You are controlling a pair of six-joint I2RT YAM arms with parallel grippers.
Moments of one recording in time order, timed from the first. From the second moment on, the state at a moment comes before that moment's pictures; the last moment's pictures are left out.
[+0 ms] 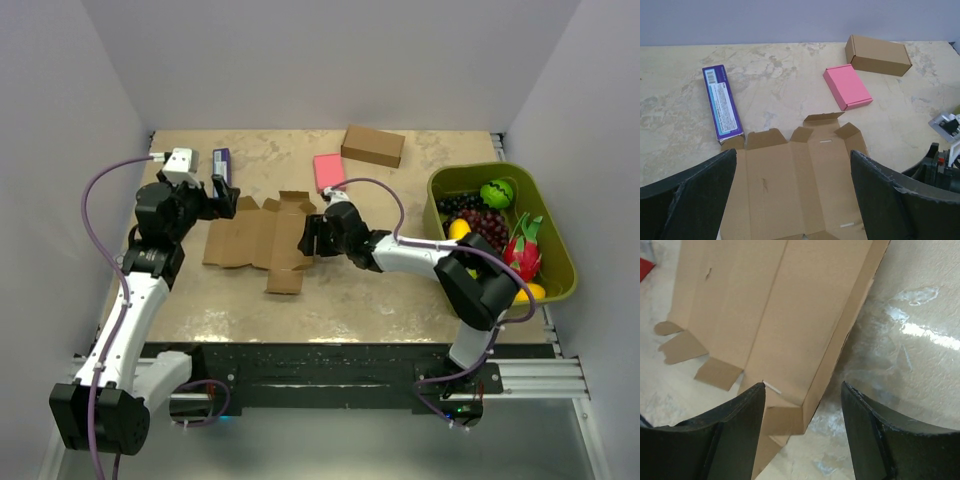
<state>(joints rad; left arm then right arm) -0.08 0.97 0.84 -0.07 0.19 -0.15 0.77 1.77 1.01 0.13 0.01 0.63</state>
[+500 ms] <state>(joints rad) -0.08 0.97 0.84 -0.06 0.23 -0.15 0.77 1.92 1.12 0.10 0.08 0.55</state>
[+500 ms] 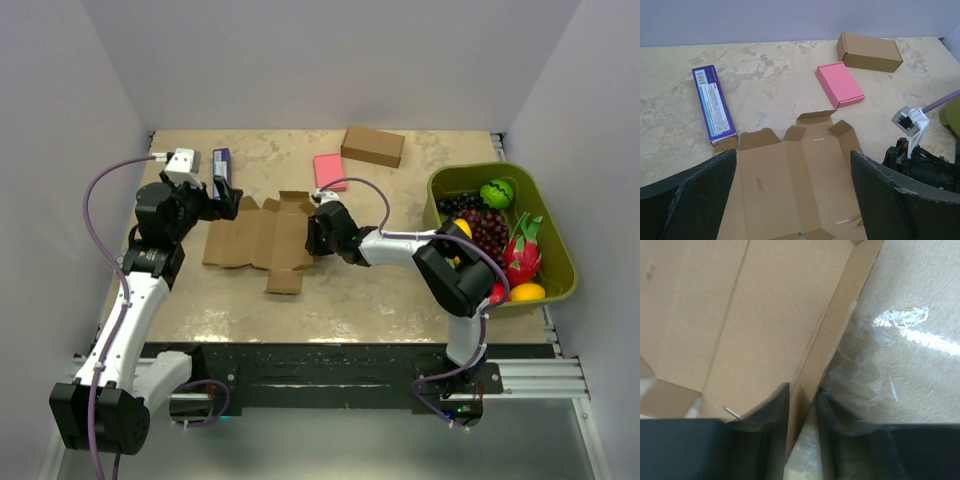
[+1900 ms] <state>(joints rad) -0.08 0.90 0.82 -0.07 0.68 0.14 0.75 1.45 1.63 -0.85 -0.20 -0.36</state>
